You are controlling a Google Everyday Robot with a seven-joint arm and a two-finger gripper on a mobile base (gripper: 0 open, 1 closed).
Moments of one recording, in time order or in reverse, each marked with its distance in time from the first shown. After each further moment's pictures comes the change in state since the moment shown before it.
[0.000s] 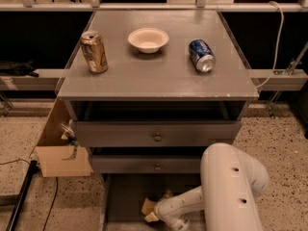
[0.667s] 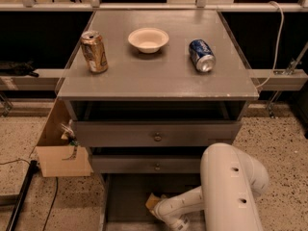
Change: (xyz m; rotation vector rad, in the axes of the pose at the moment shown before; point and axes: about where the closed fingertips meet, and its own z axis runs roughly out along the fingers) arm 0.000 0.000 0.000 0.000 0.000 0.000
